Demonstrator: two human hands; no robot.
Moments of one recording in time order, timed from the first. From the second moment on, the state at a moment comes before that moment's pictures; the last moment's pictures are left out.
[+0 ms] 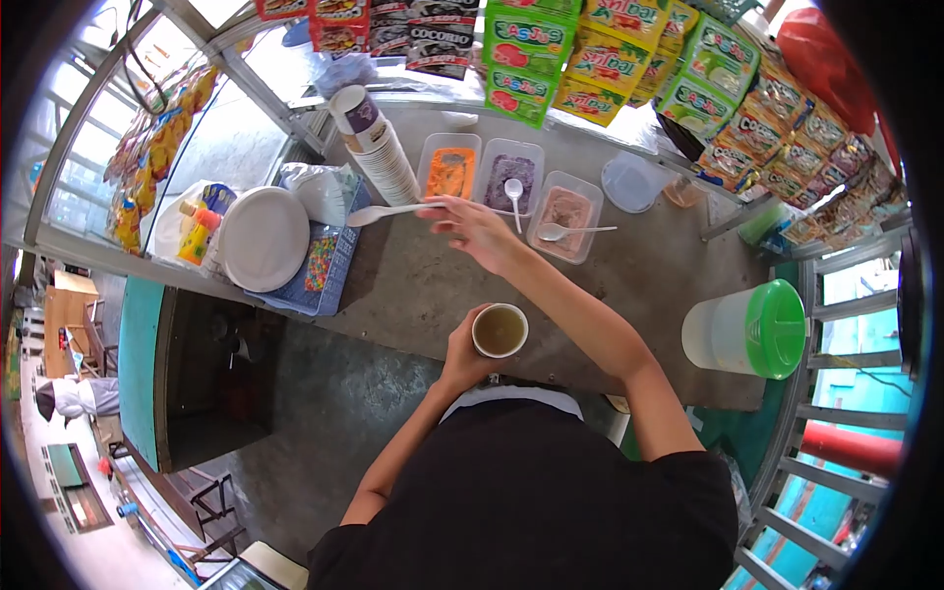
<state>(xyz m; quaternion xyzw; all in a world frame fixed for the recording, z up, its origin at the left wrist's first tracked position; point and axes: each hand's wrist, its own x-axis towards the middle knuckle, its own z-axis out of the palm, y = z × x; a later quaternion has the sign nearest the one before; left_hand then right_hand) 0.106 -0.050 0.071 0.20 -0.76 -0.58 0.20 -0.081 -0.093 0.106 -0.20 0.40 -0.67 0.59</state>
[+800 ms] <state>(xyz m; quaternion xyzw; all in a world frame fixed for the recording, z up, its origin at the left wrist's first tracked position) 0.114 -0.048 0.072 0.22 -0.73 -0.61 0.20 0.020 -0.182 0.111 -0.50 0.66 -0.52 0.21</state>
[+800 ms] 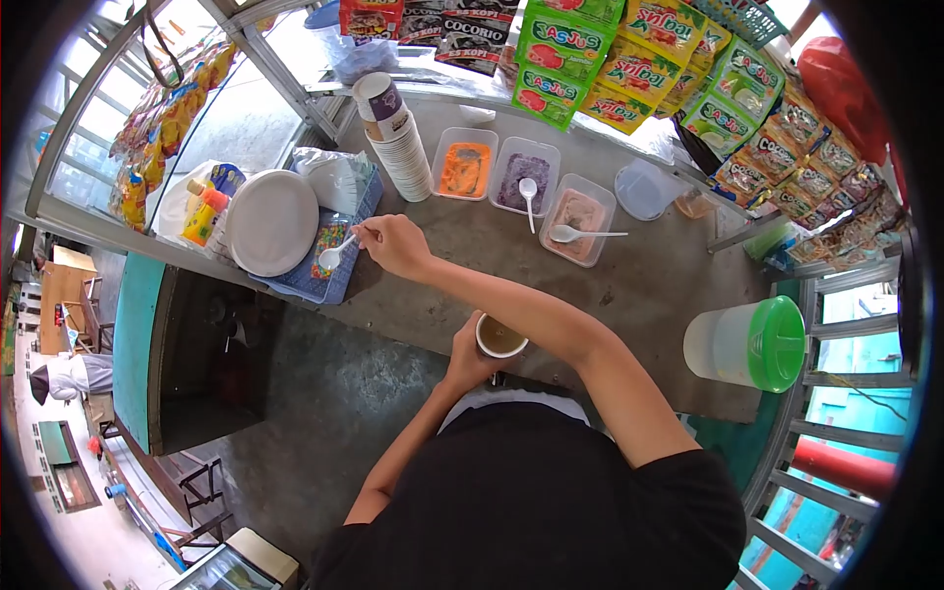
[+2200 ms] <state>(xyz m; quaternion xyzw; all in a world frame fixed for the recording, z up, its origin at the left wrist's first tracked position) 0.076 -0.047 0.024 0.22 -0.75 -0.57 0.27 -0.116 -0.259 0.242 -0.60 0.72 -0.34 -0.05</state>
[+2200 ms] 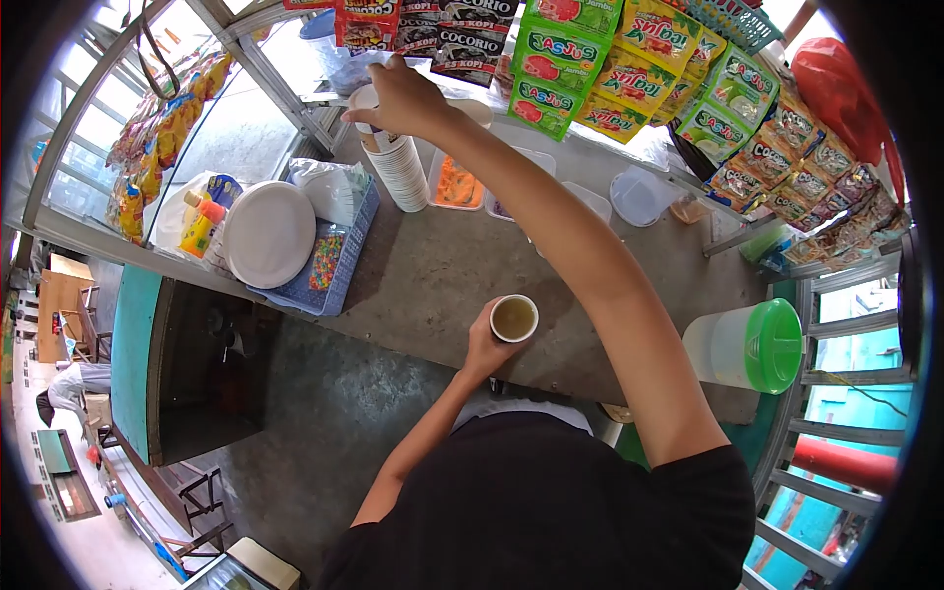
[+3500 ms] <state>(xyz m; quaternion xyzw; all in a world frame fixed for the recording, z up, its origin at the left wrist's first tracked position) 0.001 -0.326 0.105 0.23 -0.72 -0.43 0.50 -0.148 -0.286 0.233 -0.75 0.60 -0.27 -0.11</state>
